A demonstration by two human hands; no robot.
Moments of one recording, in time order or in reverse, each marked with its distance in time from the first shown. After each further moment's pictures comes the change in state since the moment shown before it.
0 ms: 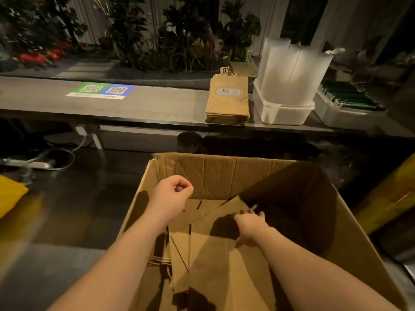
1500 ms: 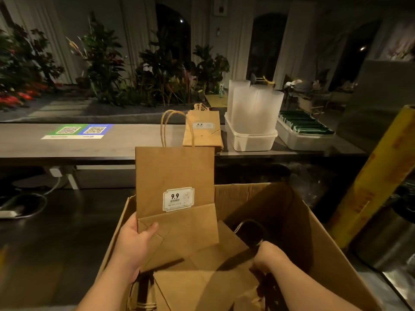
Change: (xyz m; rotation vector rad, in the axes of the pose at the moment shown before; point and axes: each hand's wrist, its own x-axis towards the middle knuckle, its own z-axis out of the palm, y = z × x) left_hand -0.009 -0.017 -0.012 -0.539 0.077 -0.087; right_hand -0.040 0.057 -0.002 0.587 0.048 0.512
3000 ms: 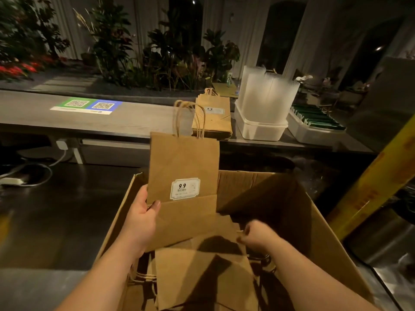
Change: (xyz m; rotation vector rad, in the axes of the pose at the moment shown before) left_hand -0.001 -0.015 -0.002 0.016 -0.086 0.128; right_hand -0.026 -0.017 -0.008 -0.019 0.035 -0.245
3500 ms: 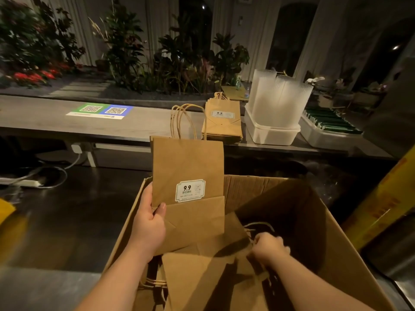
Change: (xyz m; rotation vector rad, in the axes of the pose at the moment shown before) left_hand 0.005 -0.010 -0.004 0.063 0.089 0.085; right_hand 0.020 0.004 0.030 -0.051 0.017 0.133
